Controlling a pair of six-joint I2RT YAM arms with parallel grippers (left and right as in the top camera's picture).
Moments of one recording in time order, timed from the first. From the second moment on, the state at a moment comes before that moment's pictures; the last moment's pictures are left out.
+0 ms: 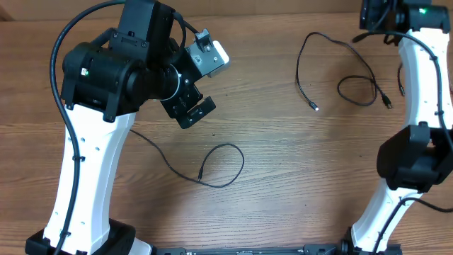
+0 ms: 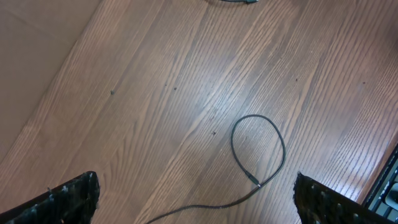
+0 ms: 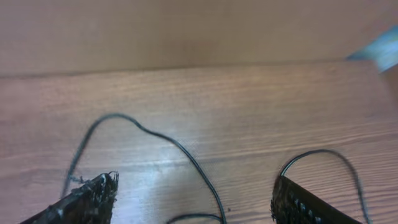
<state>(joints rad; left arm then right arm) -0.36 1.68 2.24 -1.59 0.23 0.62 -0.17 2.13 2.15 -0.83 0.06 -0.11</state>
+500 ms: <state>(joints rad) -0.36 1.68 2.24 -1.59 0.23 0.62 -0.27 2.32 2.15 -0.89 -0.13 -0.24</state>
